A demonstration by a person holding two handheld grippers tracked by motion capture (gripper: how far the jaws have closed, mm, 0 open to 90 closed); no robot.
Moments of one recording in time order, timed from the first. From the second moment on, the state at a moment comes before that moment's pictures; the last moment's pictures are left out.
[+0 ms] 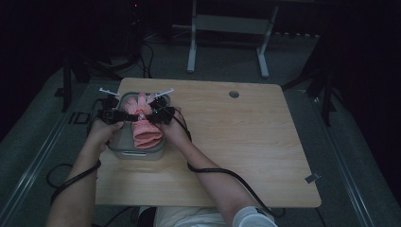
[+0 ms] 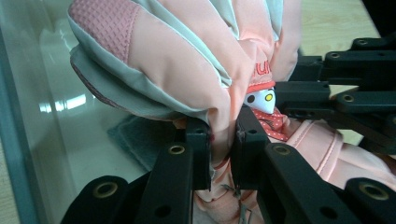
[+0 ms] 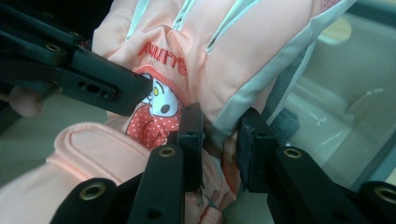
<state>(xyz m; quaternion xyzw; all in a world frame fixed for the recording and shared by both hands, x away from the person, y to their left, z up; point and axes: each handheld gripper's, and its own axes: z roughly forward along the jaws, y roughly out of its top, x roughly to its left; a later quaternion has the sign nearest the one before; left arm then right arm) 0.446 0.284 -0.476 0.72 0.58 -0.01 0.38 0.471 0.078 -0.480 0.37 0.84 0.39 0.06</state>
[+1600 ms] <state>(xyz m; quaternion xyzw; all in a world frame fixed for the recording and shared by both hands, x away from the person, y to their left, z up) 0.451 0.279 -0.461 0.72 0.60 0.10 0.33 0.474 0.023 -0.440 0.36 0.83 0.41 0.08</state>
